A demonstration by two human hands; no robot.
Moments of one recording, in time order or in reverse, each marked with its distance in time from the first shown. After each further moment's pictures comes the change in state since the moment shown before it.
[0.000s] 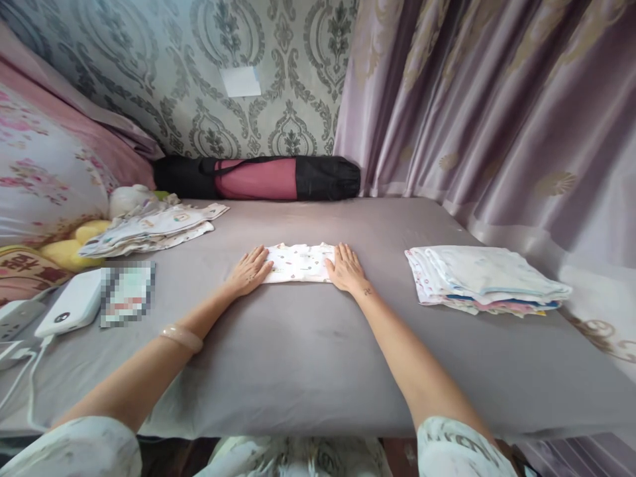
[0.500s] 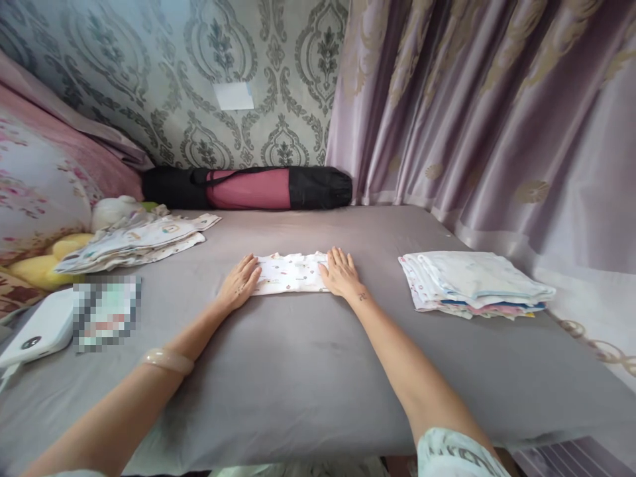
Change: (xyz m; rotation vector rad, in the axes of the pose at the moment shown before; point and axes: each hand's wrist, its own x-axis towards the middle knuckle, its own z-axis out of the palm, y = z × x) left_hand -0.001 -0.010 0.010 -0.065 0.206 -0.008; right_hand 0.003 -0.005 -0.011 -0.008 -0.014 -0.022
